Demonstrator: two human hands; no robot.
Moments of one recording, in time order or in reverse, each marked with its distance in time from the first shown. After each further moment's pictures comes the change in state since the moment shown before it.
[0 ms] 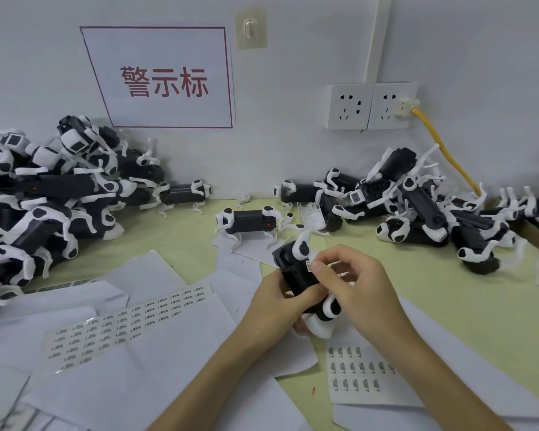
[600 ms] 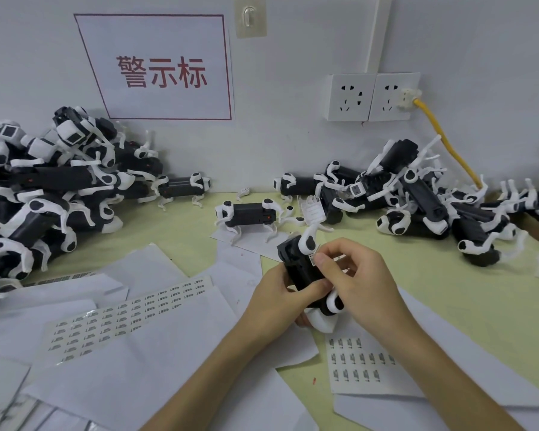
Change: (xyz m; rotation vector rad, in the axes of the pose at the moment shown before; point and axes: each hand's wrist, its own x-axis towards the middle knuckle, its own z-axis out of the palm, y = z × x) left_hand 0.002 -0.004 0.002 0.061 0.007 -0.036; right_hand 0.003 0.004 0.001 -0.087 0.018 0.036
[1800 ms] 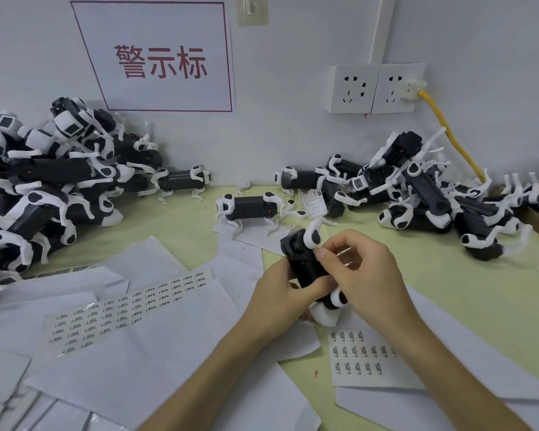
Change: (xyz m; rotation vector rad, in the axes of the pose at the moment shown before) left_hand -0.003 -0.002 0.004 0.057 0.034 0.031; right_hand -0.004 -0.003 -0.001 -0.089 0.066 -0.031
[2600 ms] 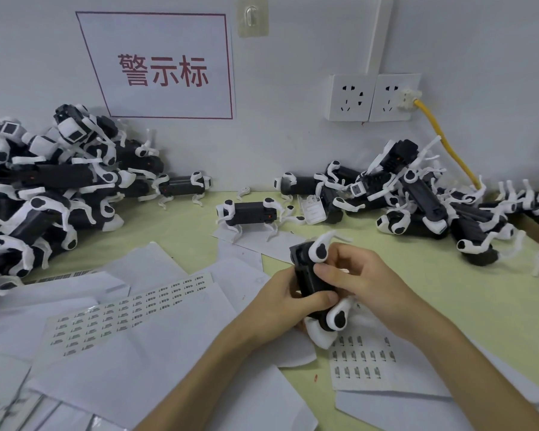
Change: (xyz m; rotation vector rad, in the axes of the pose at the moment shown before) left_hand -0.005 0.012 -0.010 -0.074 -0.228 -0.006; right_hand 0.012 0.006 -0.017 0.387 -0.447 0.182
